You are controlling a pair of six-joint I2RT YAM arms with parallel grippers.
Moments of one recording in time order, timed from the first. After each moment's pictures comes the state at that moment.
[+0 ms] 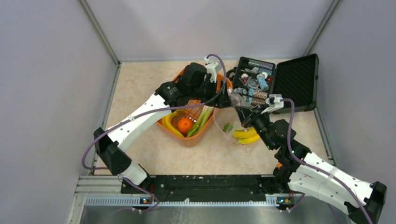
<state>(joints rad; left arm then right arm) -0.79 1.56 1.60 -0.59 0.30 -0.52 0.88 0.65 0.56 0.17 0.40 0.56</state>
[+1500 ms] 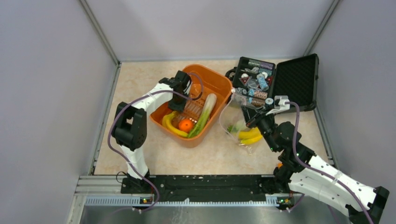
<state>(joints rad) -0.44 1.87 1.46 -0.83 -0.12 -0.10 0.88 0.58 0.55 0.13 0.47 0.48</state>
